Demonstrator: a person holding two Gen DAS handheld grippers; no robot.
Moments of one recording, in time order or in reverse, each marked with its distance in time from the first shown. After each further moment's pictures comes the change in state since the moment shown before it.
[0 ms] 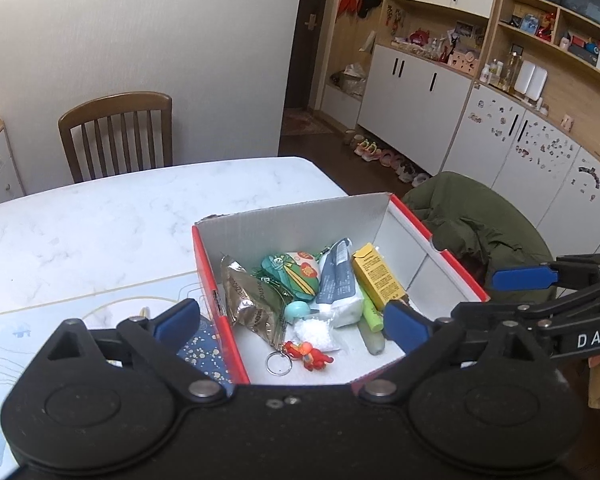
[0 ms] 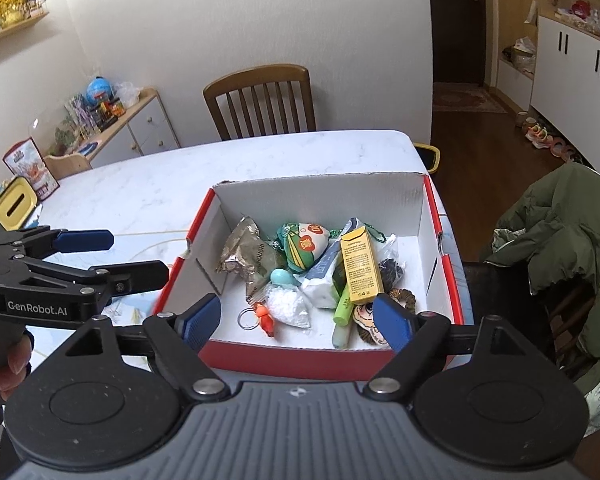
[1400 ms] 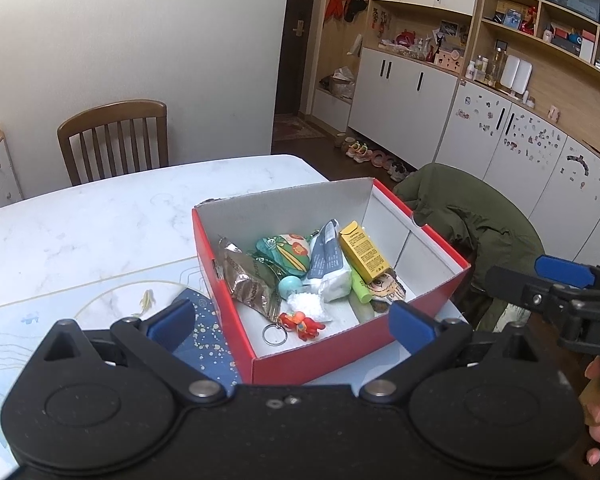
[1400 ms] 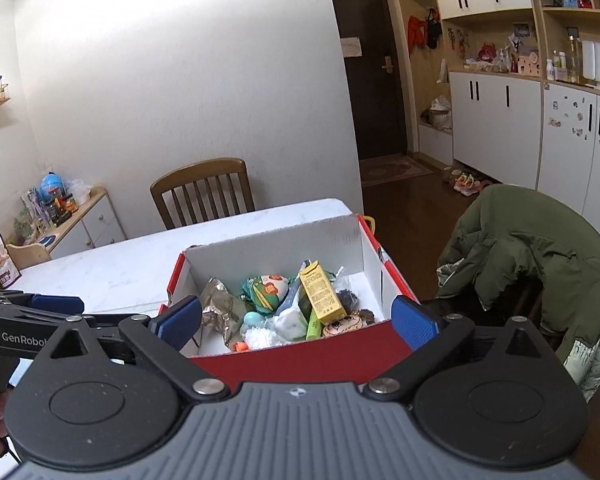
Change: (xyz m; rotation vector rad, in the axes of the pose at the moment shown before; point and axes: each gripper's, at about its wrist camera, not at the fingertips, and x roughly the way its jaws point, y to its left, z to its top) left arm -0.028 -0.005 -0.031 0.041 -0.018 -0.006; right arm -0.050 0.026 -0.069 0.132 -0.309 -0.185
